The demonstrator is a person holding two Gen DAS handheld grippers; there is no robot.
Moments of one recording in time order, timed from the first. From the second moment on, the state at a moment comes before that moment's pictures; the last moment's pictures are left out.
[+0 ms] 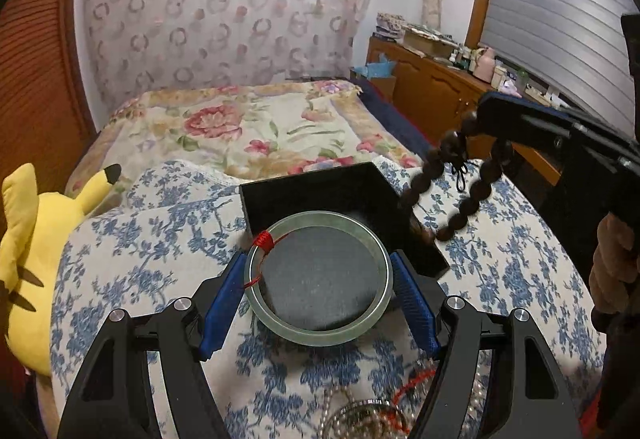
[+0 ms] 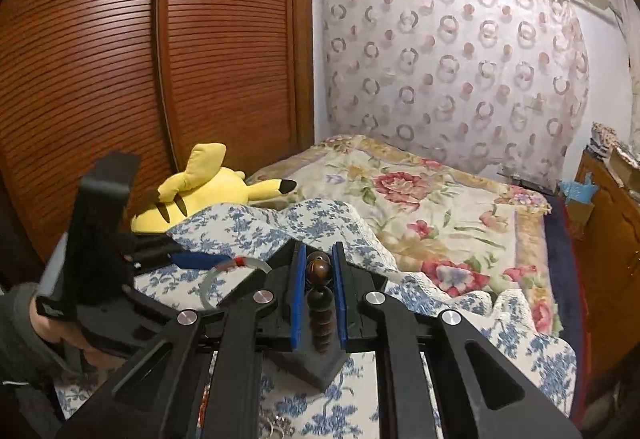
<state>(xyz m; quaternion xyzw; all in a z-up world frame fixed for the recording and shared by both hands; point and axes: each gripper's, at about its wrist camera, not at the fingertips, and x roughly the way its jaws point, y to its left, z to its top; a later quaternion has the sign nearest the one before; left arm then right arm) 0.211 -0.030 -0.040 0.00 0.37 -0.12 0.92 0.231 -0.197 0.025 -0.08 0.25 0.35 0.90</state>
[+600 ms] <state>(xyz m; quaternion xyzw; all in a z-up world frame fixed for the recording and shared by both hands) 0.205 -0.019 -0.031 -0.01 0.36 -0.12 0.92 0.266 -0.181 -0.020 -0.08 0.30 0.36 0.88</state>
